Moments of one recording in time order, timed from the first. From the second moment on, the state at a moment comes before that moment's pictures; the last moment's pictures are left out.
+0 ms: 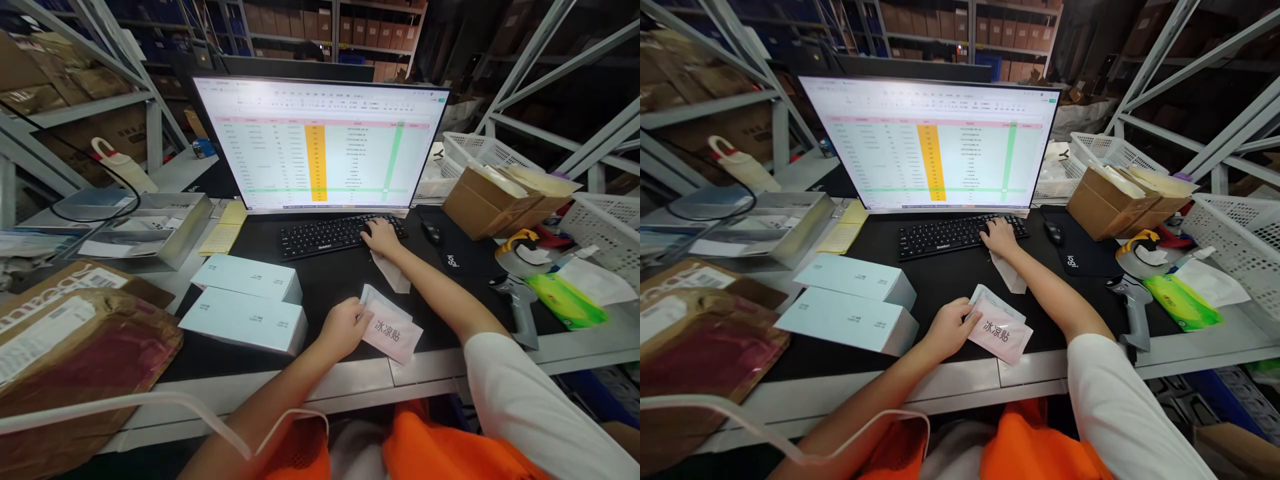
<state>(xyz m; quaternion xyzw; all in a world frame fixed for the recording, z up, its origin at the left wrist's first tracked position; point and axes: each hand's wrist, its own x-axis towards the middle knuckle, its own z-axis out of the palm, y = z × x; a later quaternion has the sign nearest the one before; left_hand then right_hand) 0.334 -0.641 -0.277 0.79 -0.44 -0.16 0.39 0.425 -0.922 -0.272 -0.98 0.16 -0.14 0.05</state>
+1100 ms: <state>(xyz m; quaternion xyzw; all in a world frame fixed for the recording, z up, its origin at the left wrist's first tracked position) 0.337 -0.640 -0.279 0.80 -0.45 -0.16 0.36 0.364 -0.911 -0.306 -0.97 0.14 -0.20 0.04</state>
